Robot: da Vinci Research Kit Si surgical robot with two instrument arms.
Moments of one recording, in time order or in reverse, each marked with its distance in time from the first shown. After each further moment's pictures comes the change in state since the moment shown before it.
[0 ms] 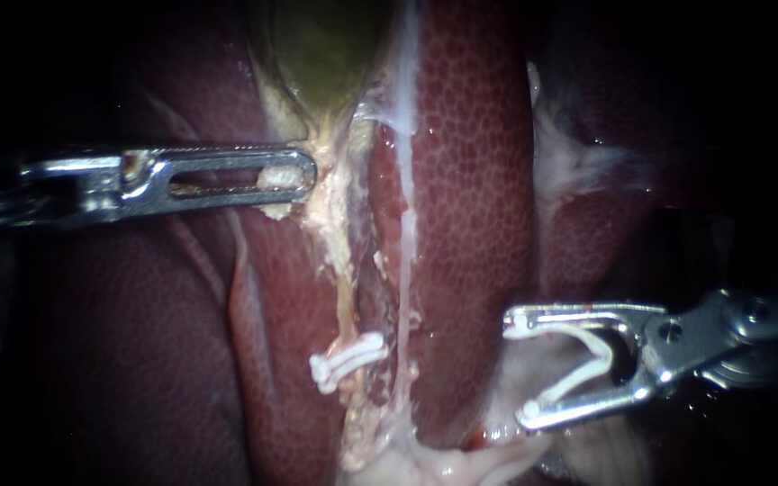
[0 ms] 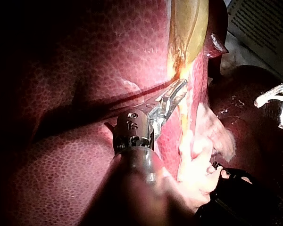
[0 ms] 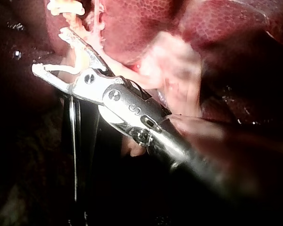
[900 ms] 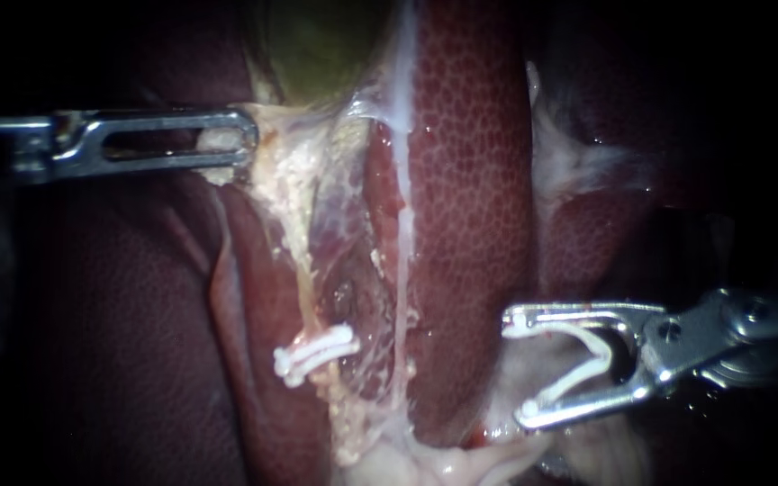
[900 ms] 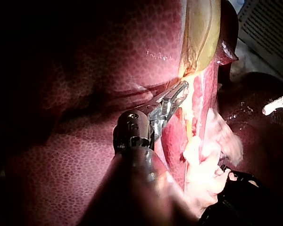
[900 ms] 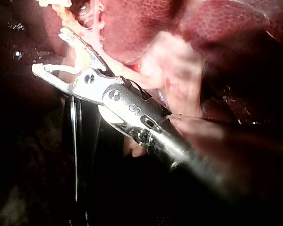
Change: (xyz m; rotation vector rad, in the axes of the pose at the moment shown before) right arm 0.000 0.000 0.000 -0.002 0.001 0.001; left arm -0.005 0.000 -0.006 -0.021 -0.029 -0.026
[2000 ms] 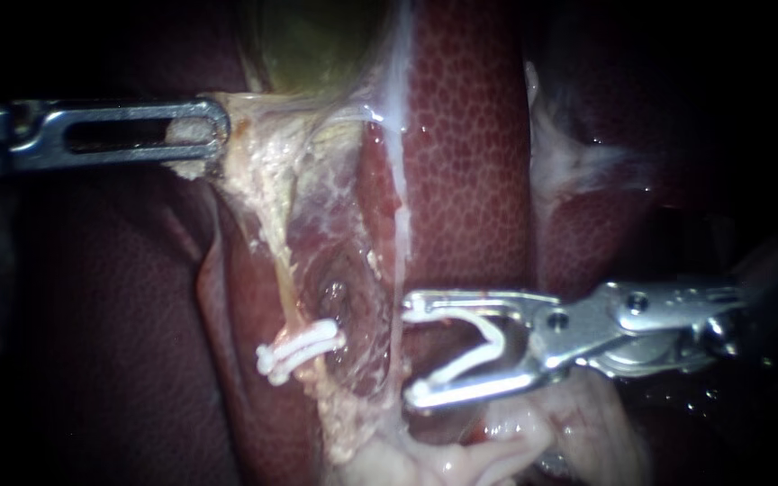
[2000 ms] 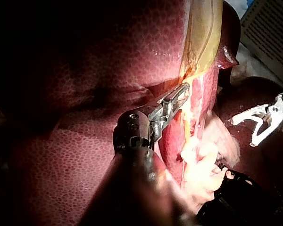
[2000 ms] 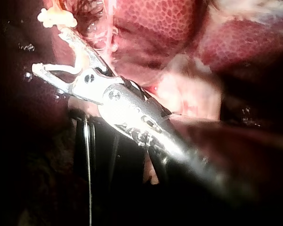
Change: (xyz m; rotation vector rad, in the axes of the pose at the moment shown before) right arm -0.003 0.005 0.009 -0.022 0.042 -0.013; left arm -0.001 -0.001 -0.001 0.001 -0.019 -0.008
